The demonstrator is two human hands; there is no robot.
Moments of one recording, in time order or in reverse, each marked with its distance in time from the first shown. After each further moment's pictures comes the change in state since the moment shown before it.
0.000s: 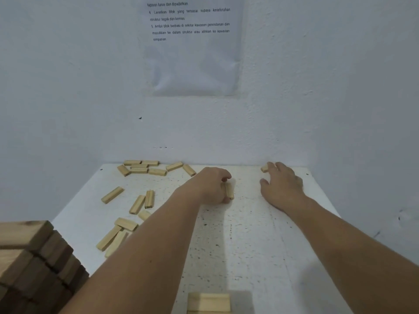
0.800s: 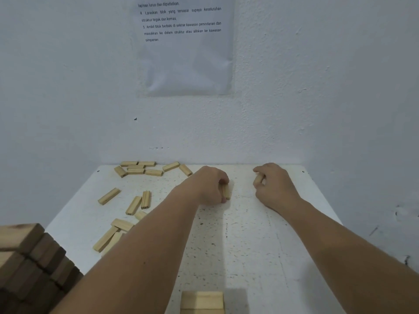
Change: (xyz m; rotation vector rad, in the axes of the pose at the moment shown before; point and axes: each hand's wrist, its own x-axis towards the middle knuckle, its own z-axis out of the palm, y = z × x) left_hand 0.006 0.000 0.004 0.151 0.003 0.051; right_hand -0.011 -0.003 0.001 0.321 0.088 -0.102
